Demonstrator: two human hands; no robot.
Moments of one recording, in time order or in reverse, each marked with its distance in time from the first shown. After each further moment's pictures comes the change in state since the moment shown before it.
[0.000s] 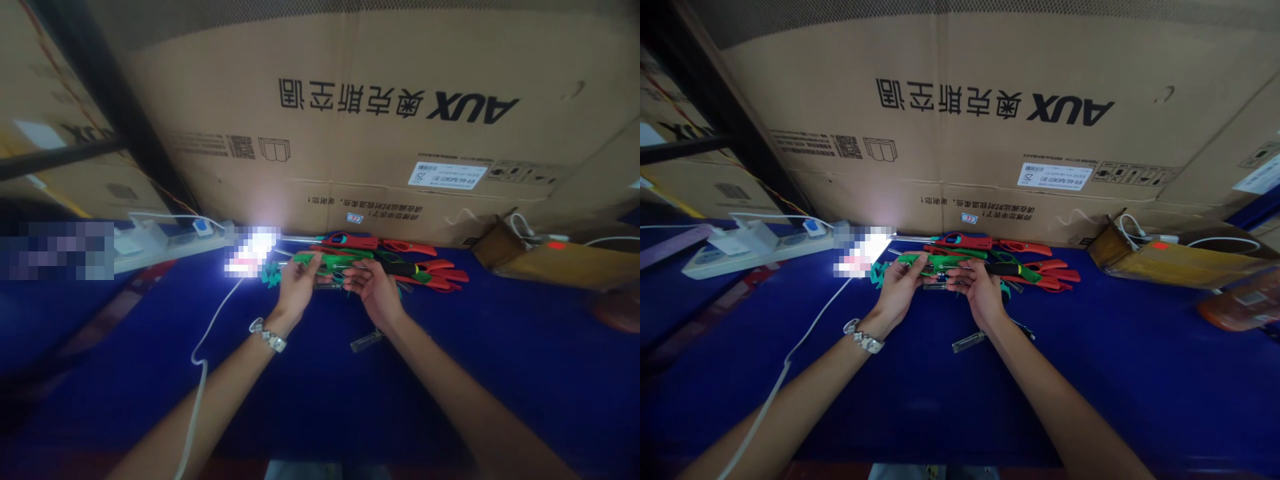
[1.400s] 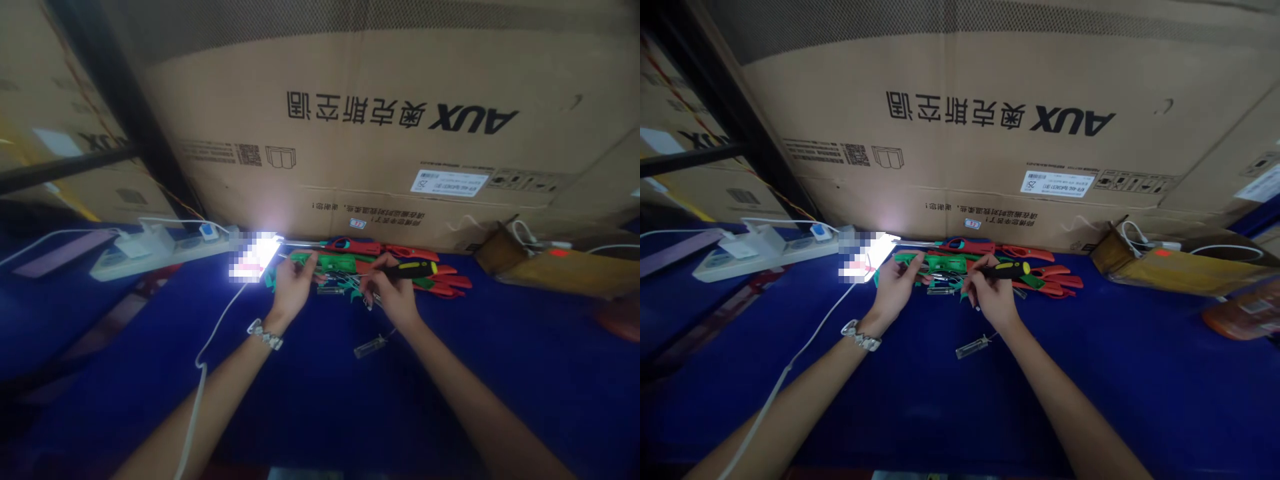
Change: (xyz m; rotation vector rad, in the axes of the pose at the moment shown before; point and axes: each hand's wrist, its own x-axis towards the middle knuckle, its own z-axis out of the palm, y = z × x) left_hand 0.010 0.013 -0.013 0.230 0.007 0.167; right_hand -0.007 -0.022 -0.005 -0.354 -0.187 -0.314
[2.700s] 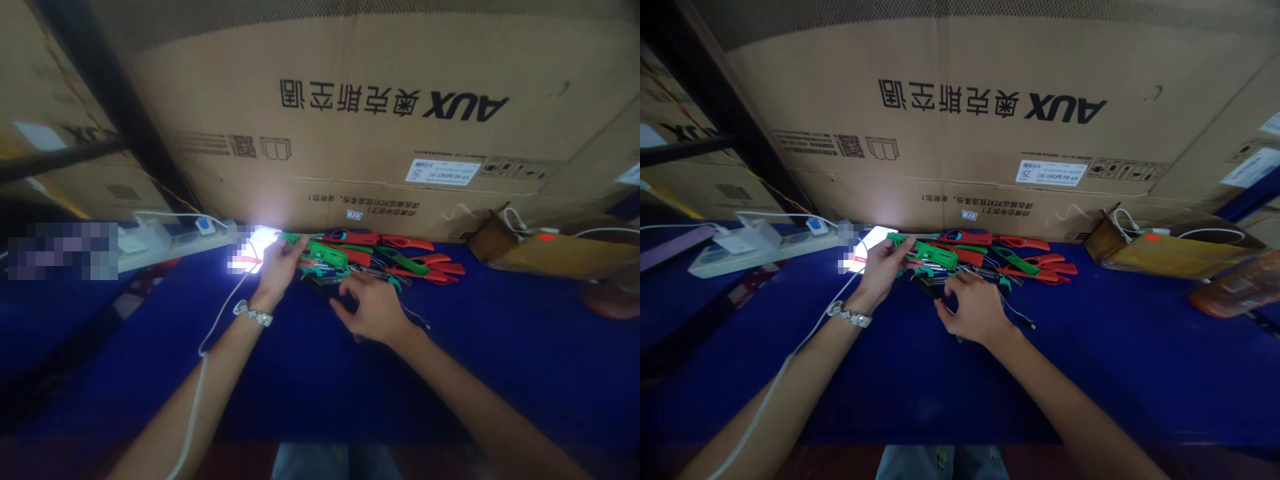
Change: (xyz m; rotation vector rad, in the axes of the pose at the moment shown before) left_hand 0.017 0.006 -0.017 -0.041 0.028 -0.086; right_hand -0.032 0.000 0.009 -1.257 -0.254 -0.305
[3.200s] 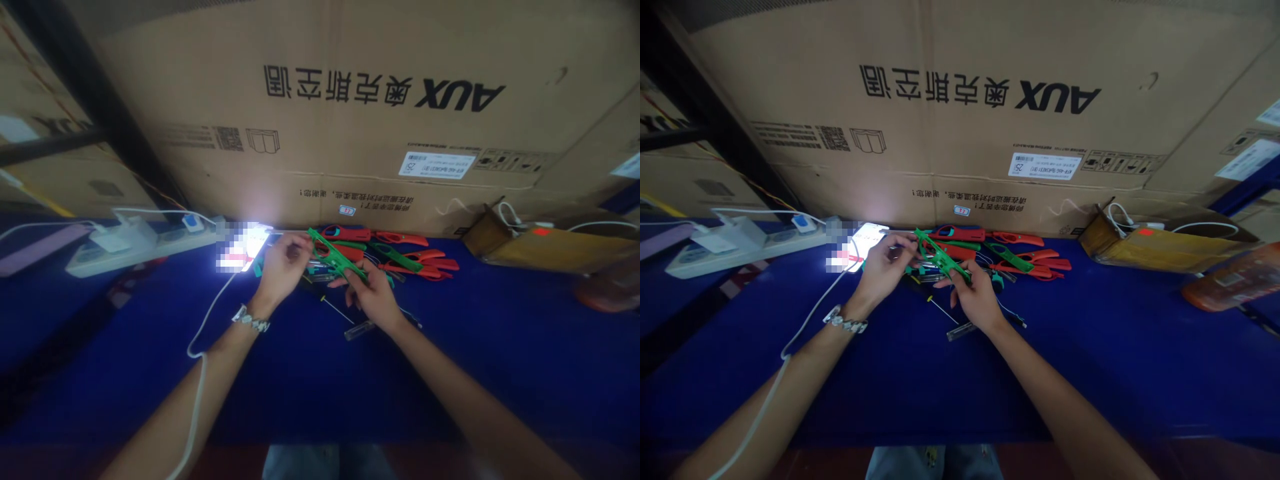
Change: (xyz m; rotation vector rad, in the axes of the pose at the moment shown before) left_hand -0.011 -0.001 0.012 0.178 -0.147 0.234; right_hand 0.001 0.022 0.021 1.108 0.077 0.337
